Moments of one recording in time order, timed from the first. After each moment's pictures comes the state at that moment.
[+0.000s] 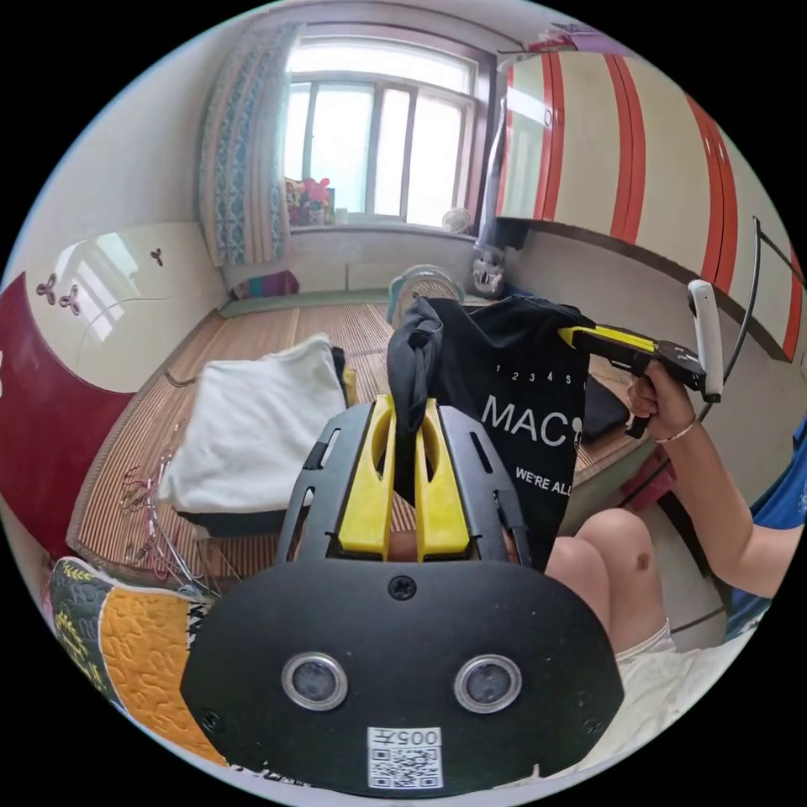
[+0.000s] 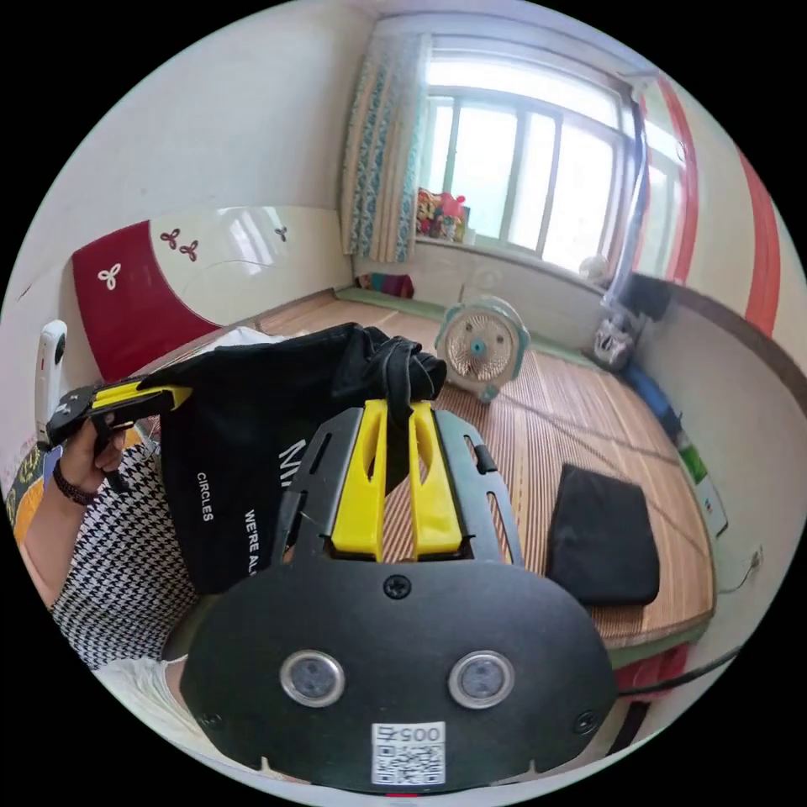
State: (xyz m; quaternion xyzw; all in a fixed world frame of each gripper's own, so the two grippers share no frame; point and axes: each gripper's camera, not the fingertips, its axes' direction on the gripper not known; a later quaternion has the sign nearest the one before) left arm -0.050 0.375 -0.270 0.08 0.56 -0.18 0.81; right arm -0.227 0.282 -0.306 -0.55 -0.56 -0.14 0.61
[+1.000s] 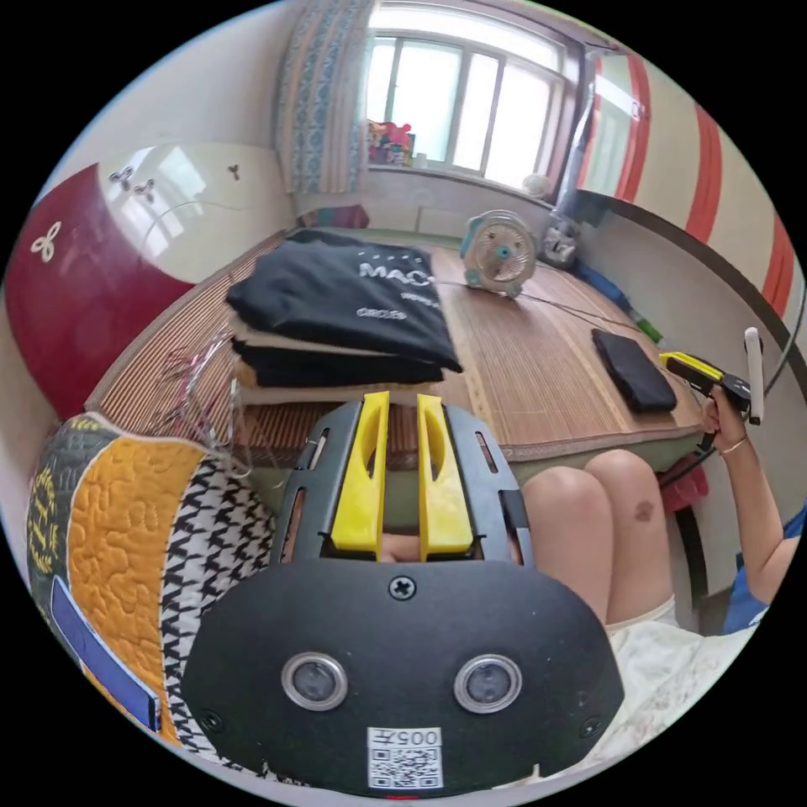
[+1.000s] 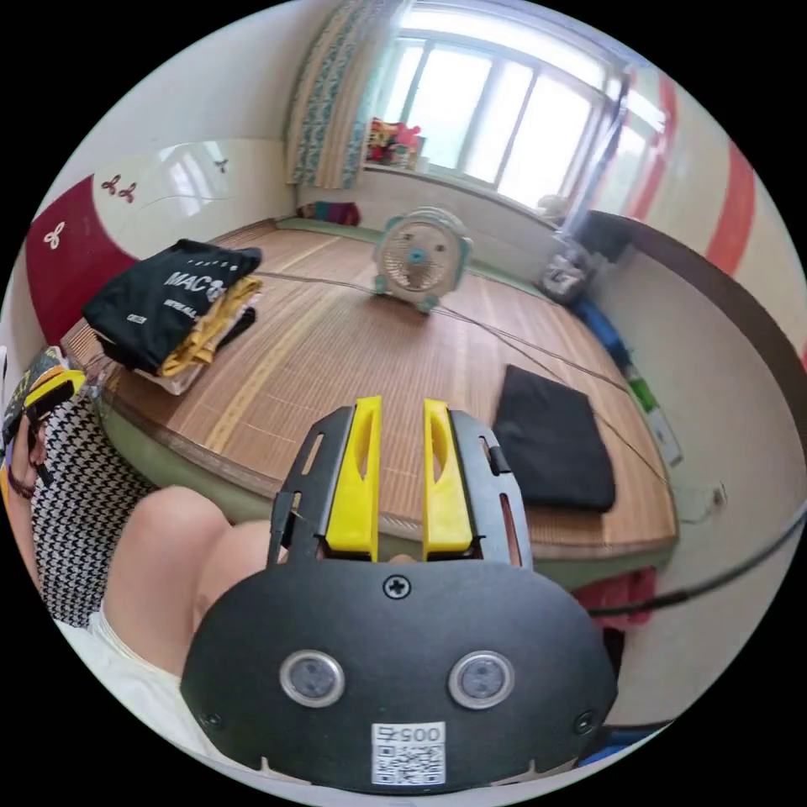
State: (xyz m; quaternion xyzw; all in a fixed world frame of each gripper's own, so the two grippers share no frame) left arm -0.026 0.456 -0.275 -0.03 0.55 -0.17 0.81; right arm -0.135 0.250 -0.437 -0.63 -0.40 -0.26 0.62
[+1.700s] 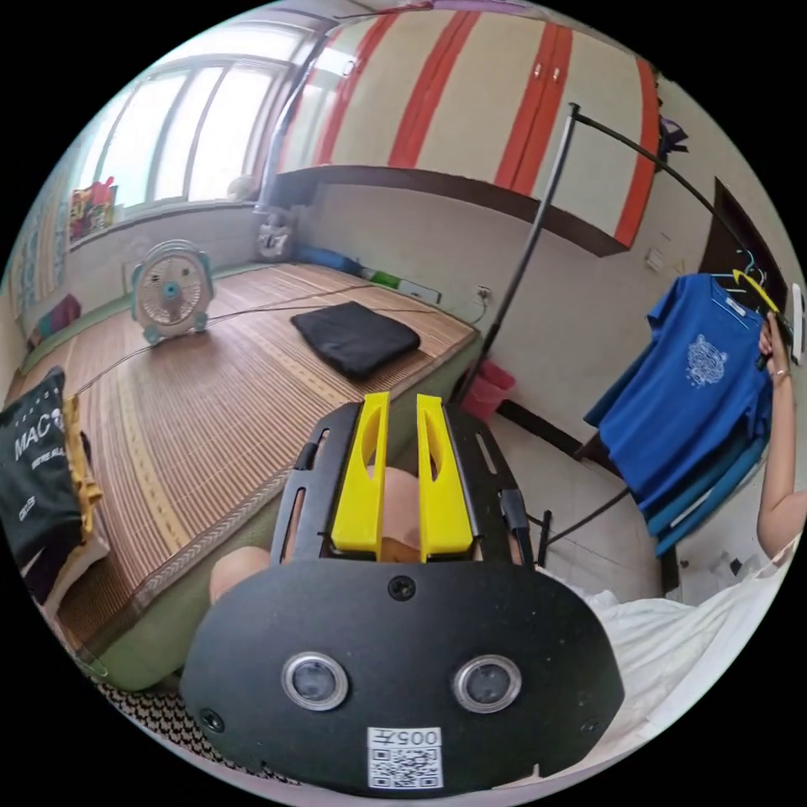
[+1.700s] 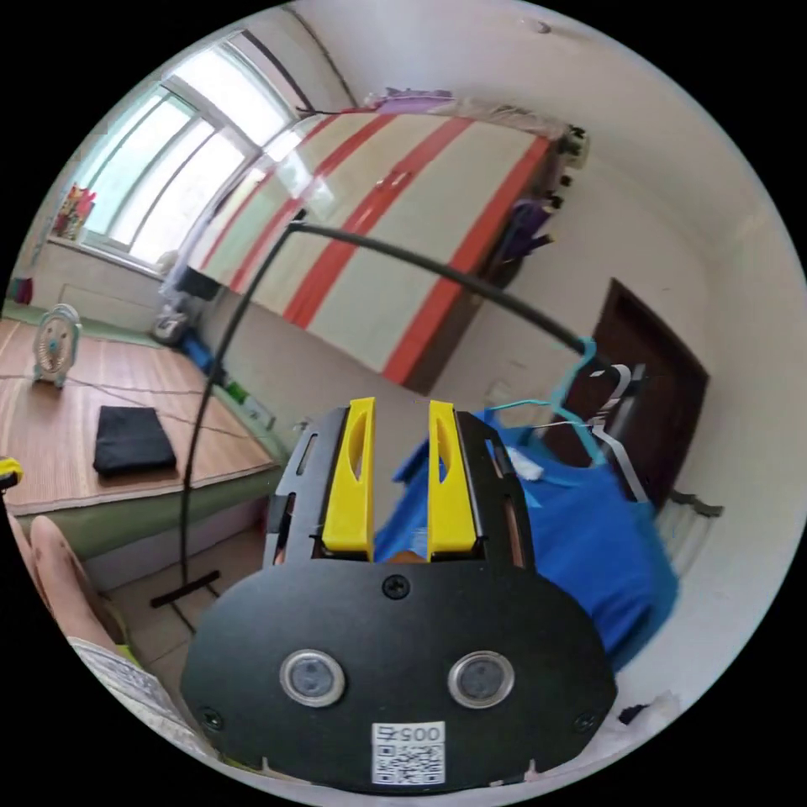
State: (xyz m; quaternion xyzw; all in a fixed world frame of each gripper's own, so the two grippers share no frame) left arm 0.078 0.359 -0.540 0.16 0.78 0.05 0.60; right arm 0.136 -0.259 -0.450 -0.39 0.13 -0.44 0.80
